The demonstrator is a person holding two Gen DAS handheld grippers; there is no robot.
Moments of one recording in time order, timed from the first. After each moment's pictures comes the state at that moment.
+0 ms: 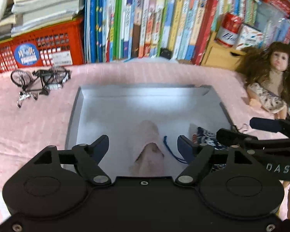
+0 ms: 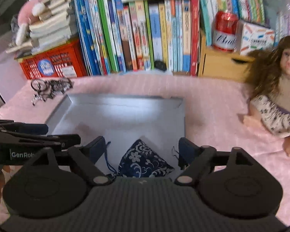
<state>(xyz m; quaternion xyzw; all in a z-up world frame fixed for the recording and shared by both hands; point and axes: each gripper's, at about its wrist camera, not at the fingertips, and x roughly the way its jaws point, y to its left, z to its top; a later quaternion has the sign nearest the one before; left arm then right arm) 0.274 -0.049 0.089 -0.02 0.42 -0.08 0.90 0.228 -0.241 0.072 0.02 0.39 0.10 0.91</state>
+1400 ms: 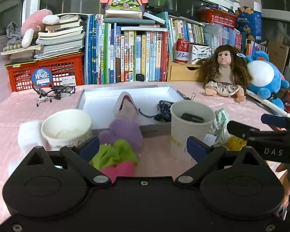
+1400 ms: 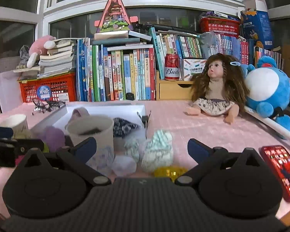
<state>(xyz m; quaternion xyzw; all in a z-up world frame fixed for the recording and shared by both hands) 0.026 -0.038 0.060 0.01 0.25 -0.12 0.96 0.002 -0.262 0.033 0.00 0.19 0.00 0.98</state>
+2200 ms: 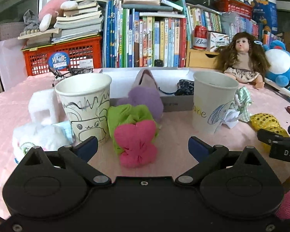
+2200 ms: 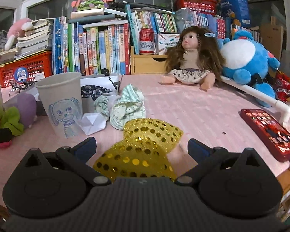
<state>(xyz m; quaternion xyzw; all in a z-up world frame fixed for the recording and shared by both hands) 0.022 -0.032 0.012 0.01 0.27 -0.07 0.96 -0.012 -0.281 -0.016 0.01 0.23 -0.07 0.97</state>
